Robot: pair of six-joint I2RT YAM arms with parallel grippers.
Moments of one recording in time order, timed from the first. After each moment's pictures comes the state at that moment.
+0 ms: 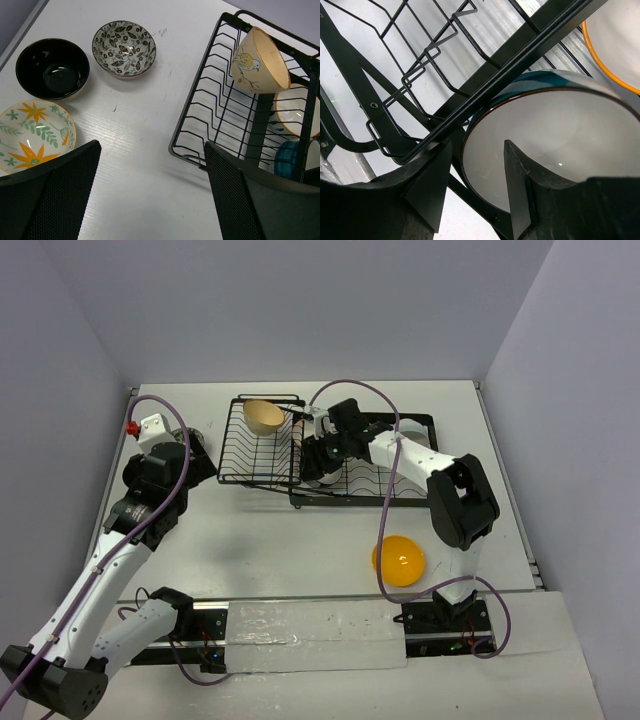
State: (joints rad) left arm -0.38 0.88 0.93 -0.56 -0.55 -0.53; right arm 0.54 1.87 1.39 -0.40 -0.52 0.07
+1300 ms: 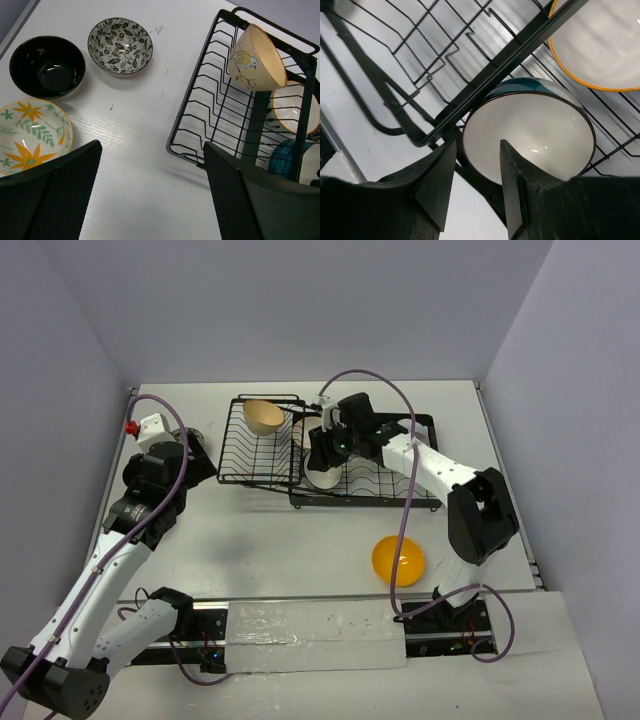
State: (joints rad) left arm -0.36 0.88 0.93 -0.56 -0.52 -0.53; right arm 0.53 1.73 1.34 -0.36 -0.43 0.07
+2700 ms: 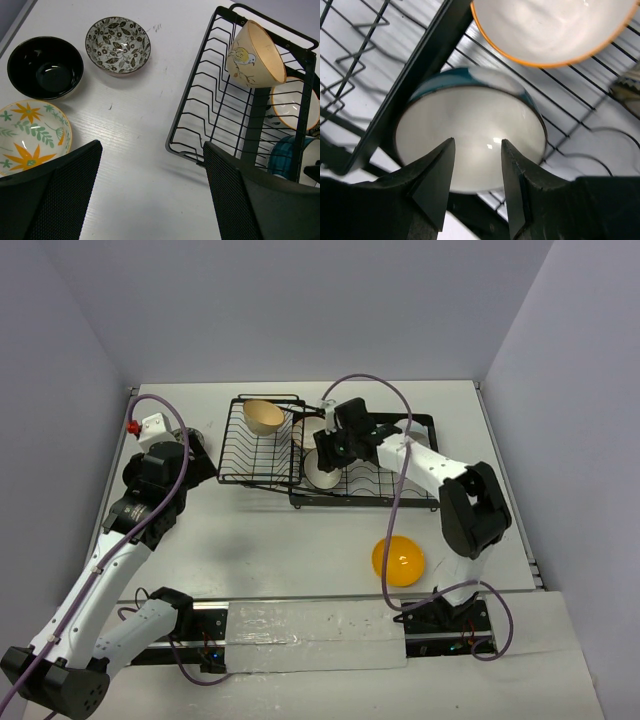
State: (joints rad) left arm -0.36 0.88 0.93 -0.56 -0.50 -0.52; right arm 0.53 1.82 1.36 -0.39 -0.22 0.09
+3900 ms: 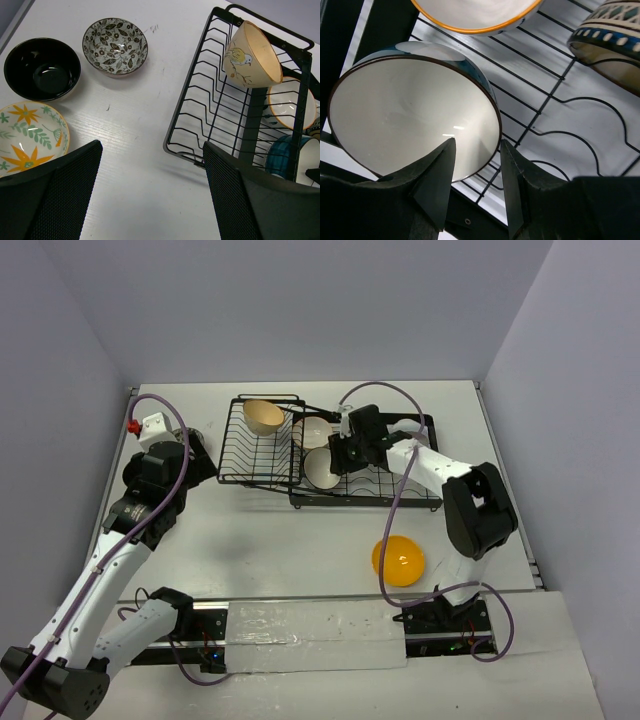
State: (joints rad) left arm -0.36 0.88 0.93 -0.55 -0.49 -0.51; right arm 0.47 1.75 1.22 -0.32 -0.19 0.14
